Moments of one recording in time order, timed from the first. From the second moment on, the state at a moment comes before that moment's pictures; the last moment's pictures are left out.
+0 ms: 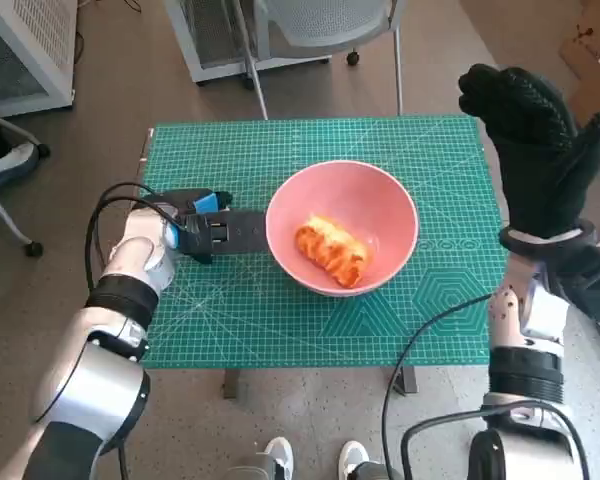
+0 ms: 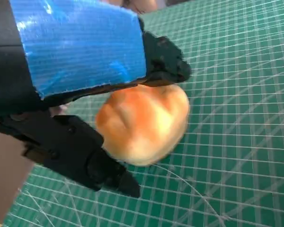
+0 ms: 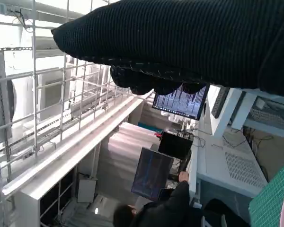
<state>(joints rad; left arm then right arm) -1.09 0.37 -0.57 1.27 0.75 0.10 -0.27 -0.75 -0.19 -0.27 0.56 0.39 -0.58 0.58</state>
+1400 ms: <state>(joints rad) -0.95 0.48 -0.37 0.14 0.66 0.14 -0.41 -0.73 -0.19 -0.26 0.54 0.39 -0.58 0.58</state>
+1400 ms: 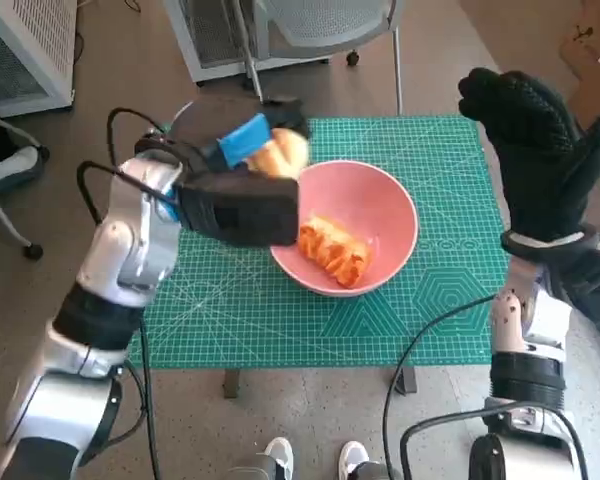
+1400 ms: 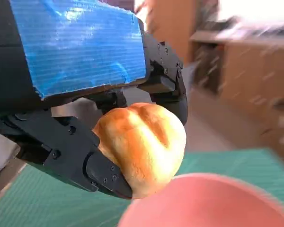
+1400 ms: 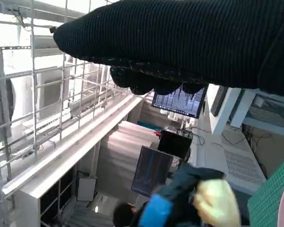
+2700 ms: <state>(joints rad) -1.01 0.27 -0.49 0.48 0.67 -0.05 -0.42 -0.70 -0.19 -0.26 0.50 0.39 -0.58 0.55</state>
